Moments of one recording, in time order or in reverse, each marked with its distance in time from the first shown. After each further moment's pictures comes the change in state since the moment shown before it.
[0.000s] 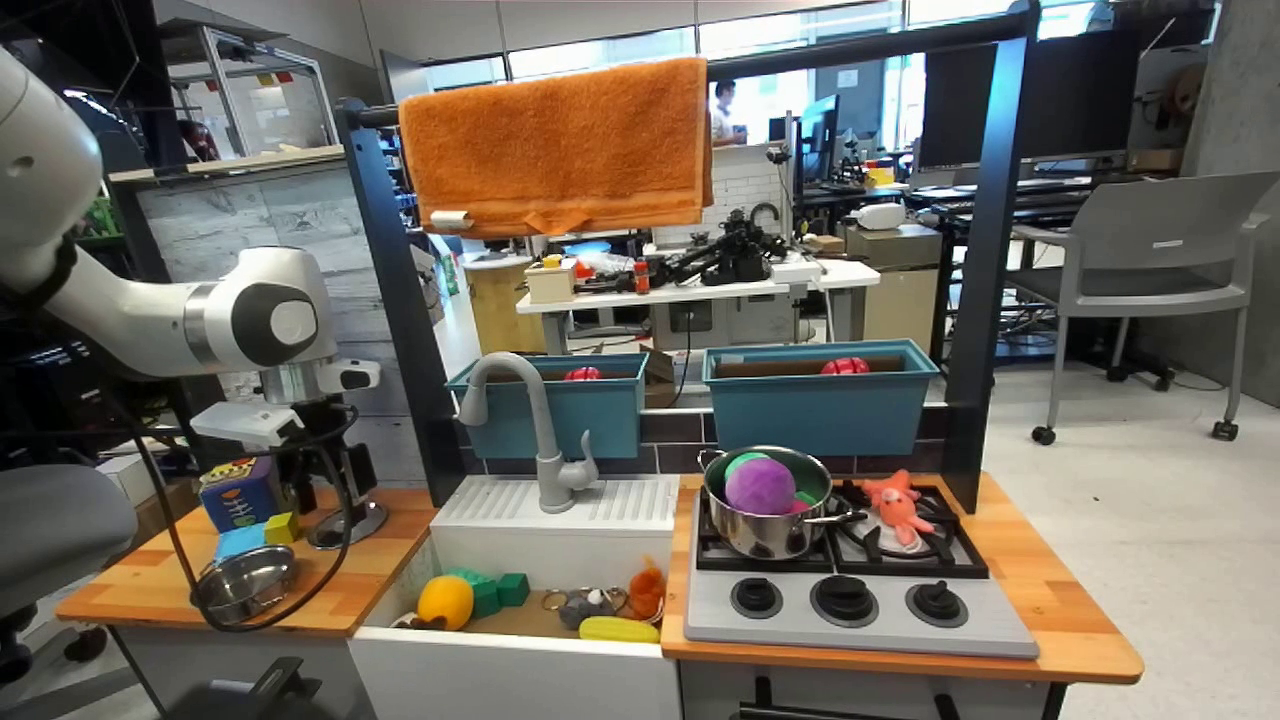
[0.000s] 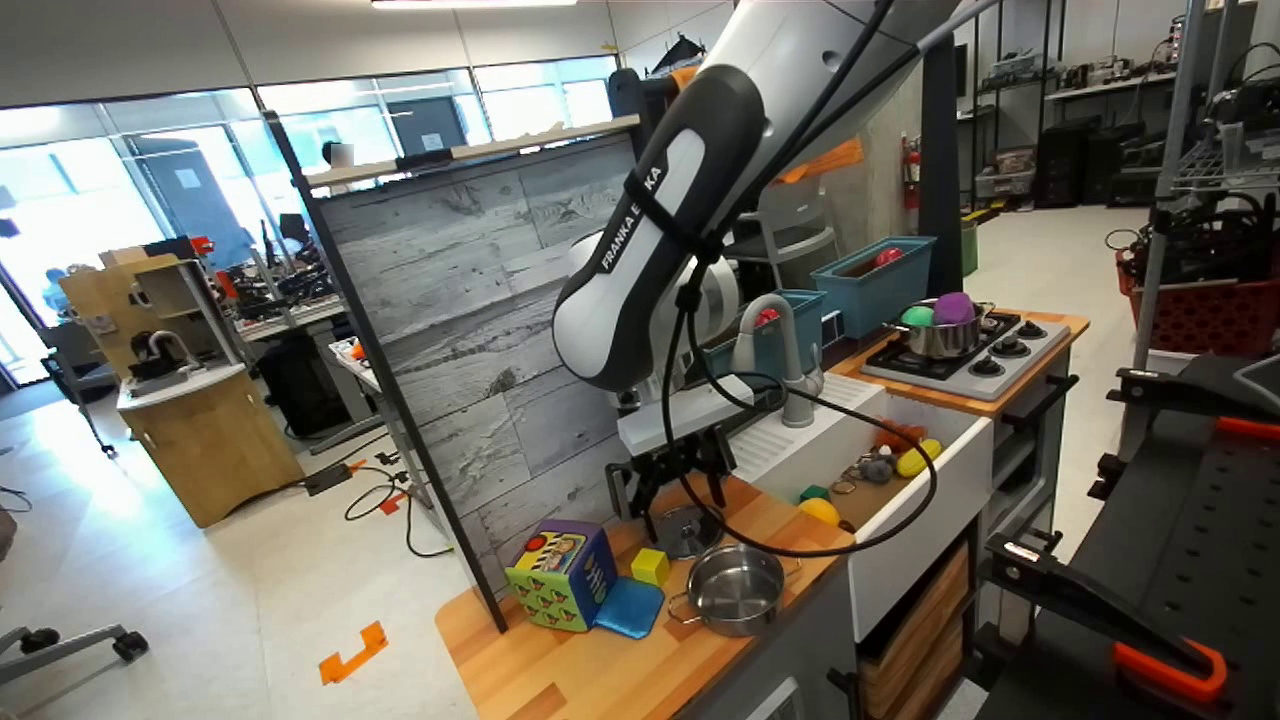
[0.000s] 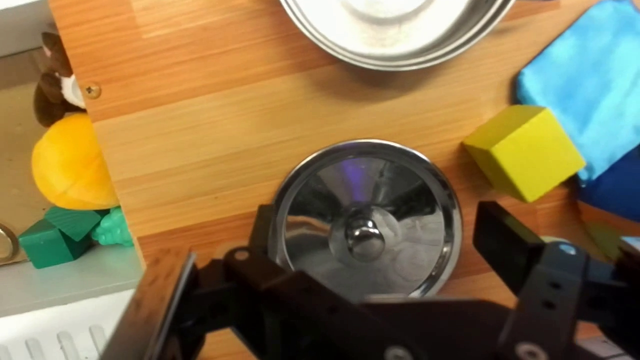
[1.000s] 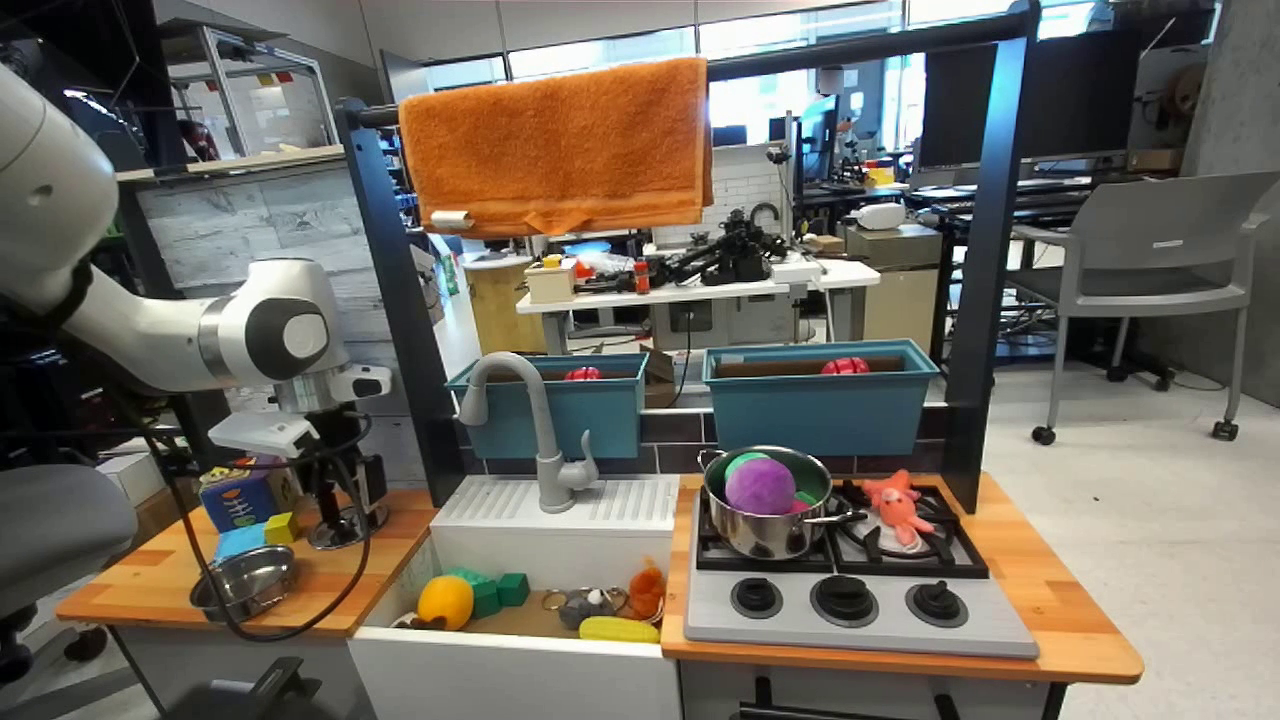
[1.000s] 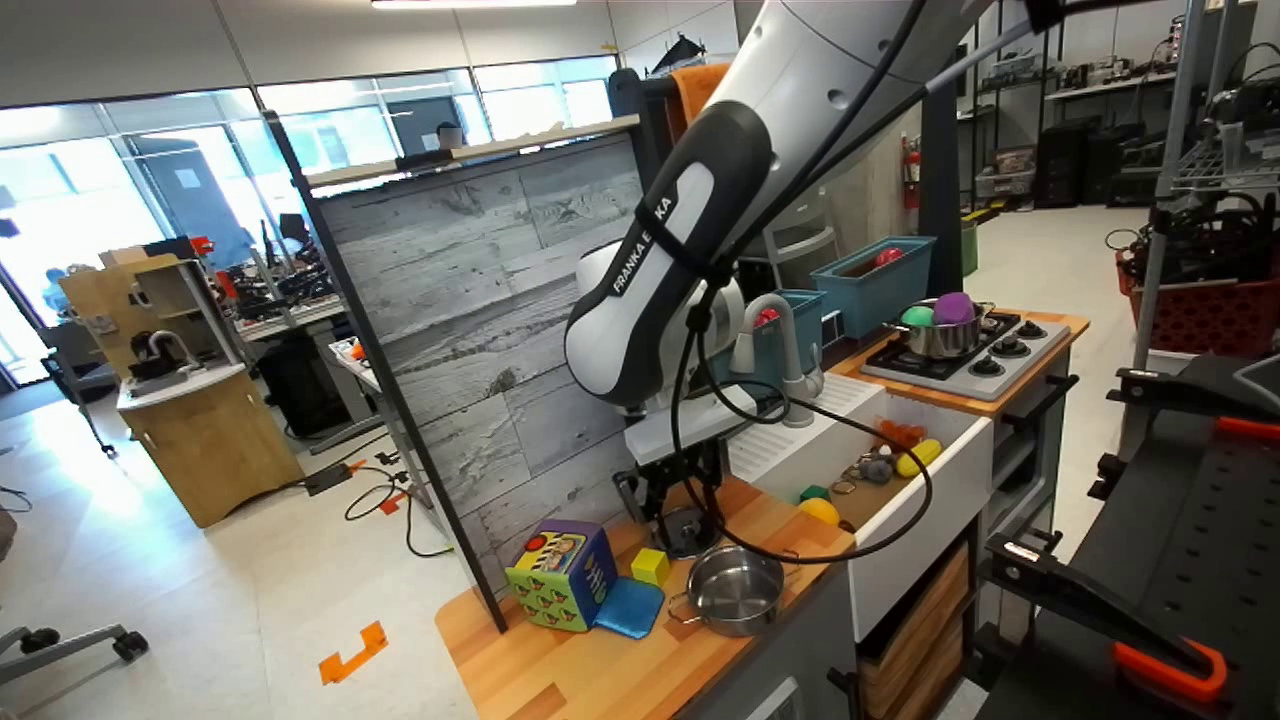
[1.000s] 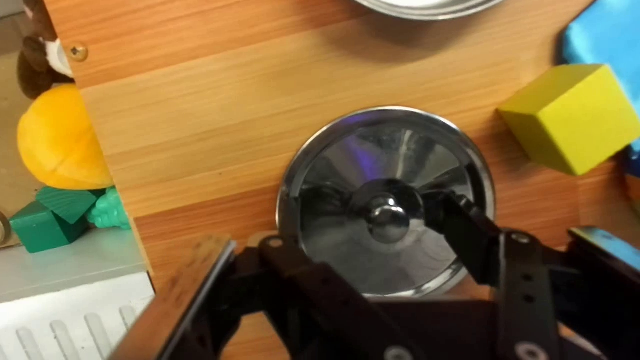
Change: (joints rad) arm -0.001 0.057 -0.018 0.061 -0.001 0.034 0.000
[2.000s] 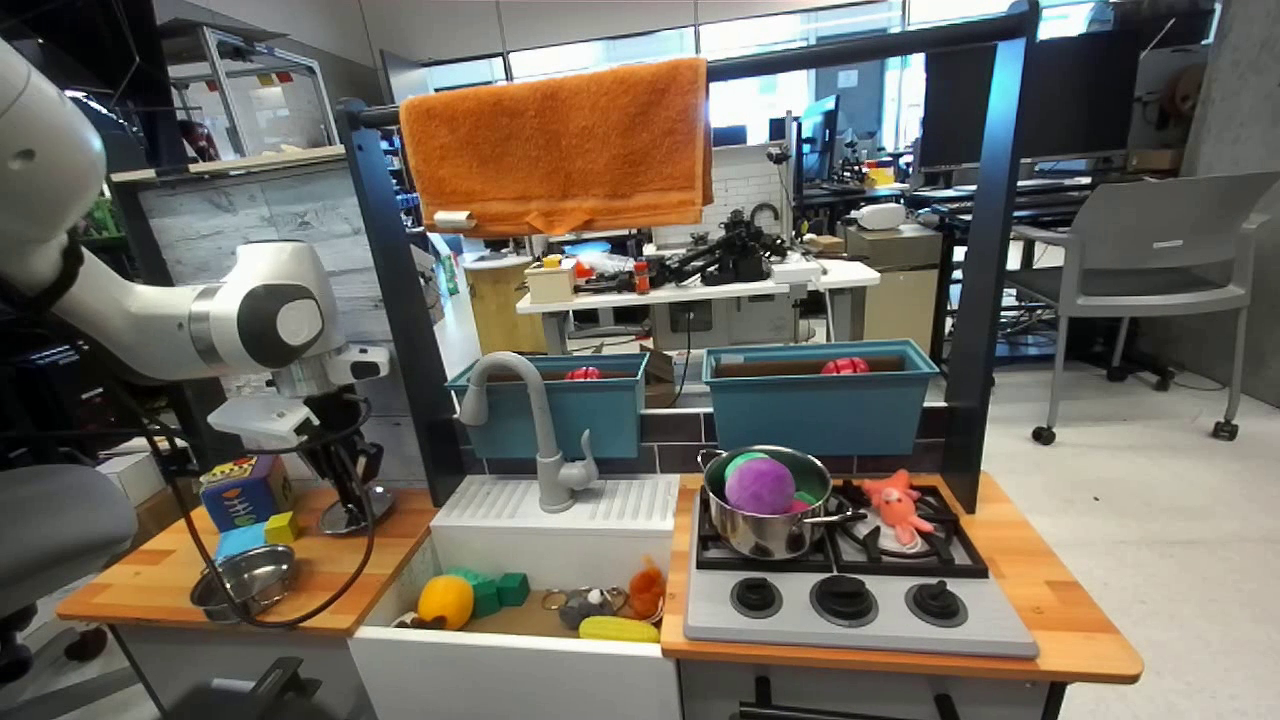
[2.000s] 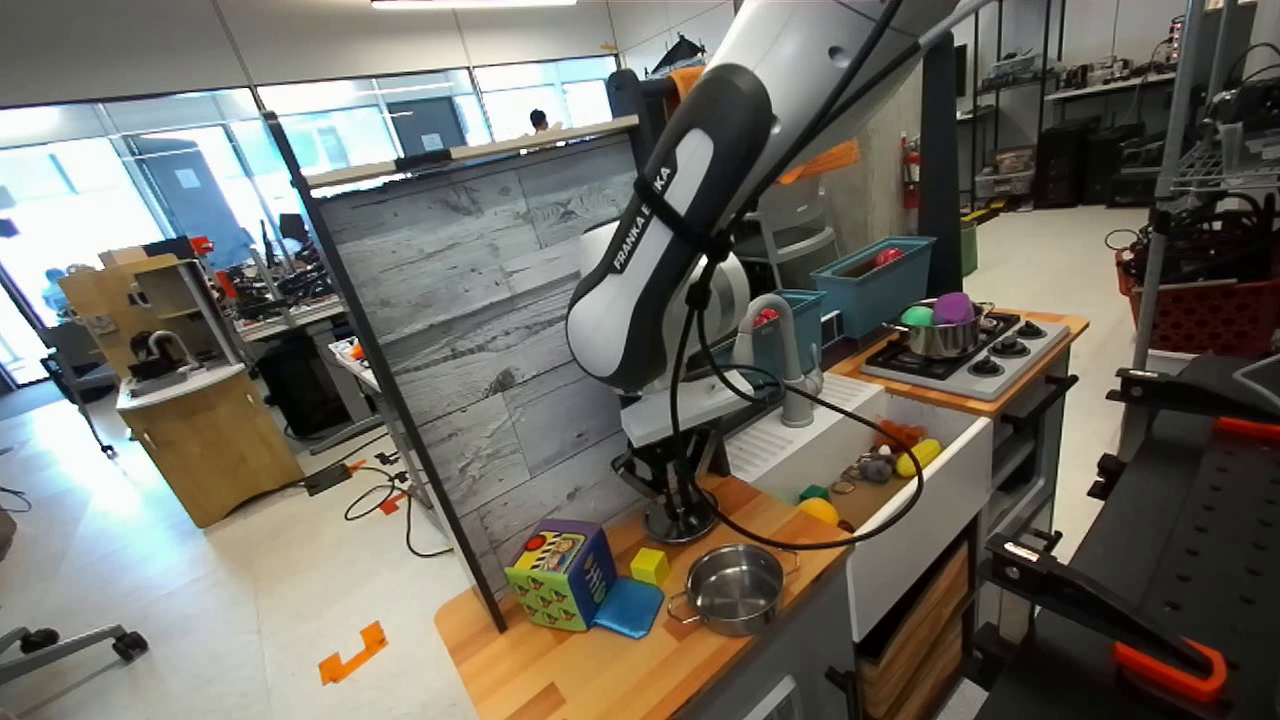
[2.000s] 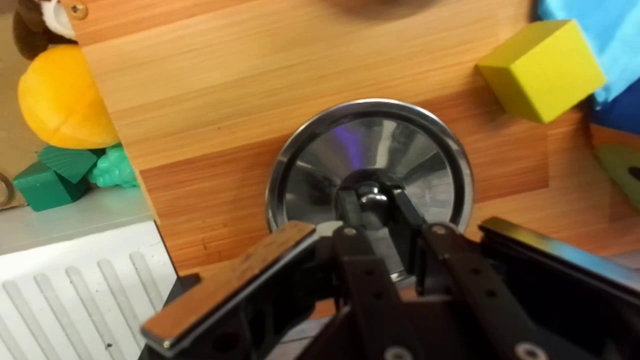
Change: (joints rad) arm 0.000 -0.082 -0.005 -0.112 0.000 0.119 0.000
